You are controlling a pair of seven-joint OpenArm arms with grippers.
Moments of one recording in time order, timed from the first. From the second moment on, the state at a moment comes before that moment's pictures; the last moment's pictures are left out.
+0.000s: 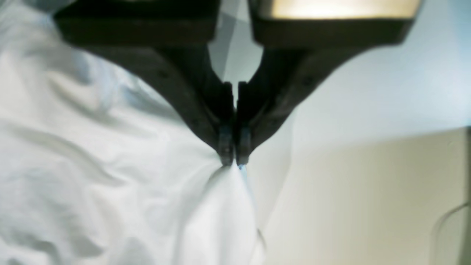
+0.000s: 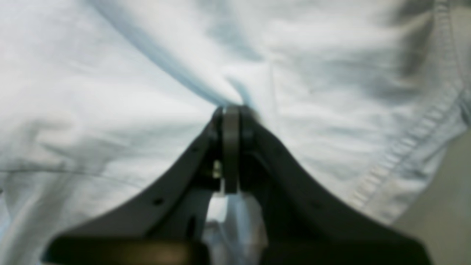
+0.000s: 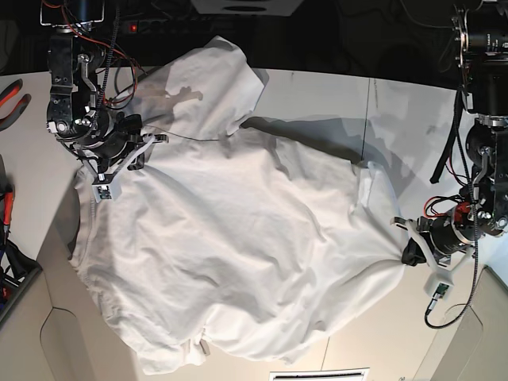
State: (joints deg) left arm -12.0 -26.0 -4.6 75.6 -19.1 -27.0 36.7; right arm -6.3 8.3 4.2 83.2 12.7 11.0 -44.0
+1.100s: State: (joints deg) left arm -11.6 -25.6 1.6 75.7 -24.2 -28.3 39.2; right arm -6.3 8.3 4.2 83.2 12.5 11.0 -43.9
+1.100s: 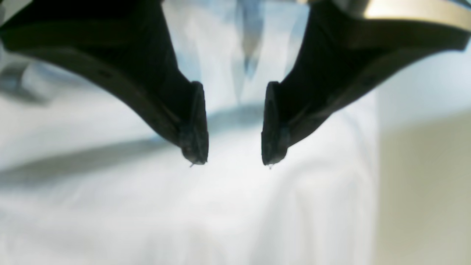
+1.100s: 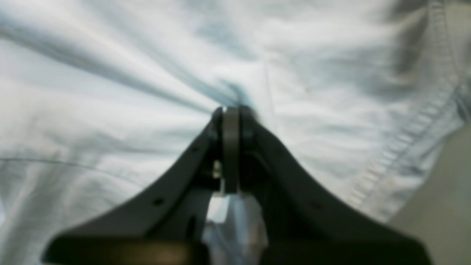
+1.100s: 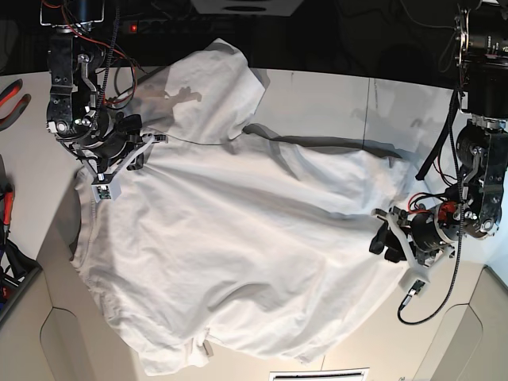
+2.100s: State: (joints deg) left arm -3.3 -23.6 1.6 71.8 -0.8 -16.2 34.9; right arm -6.3 8.2 4.2 83.2 15.1 10.9 -43.8
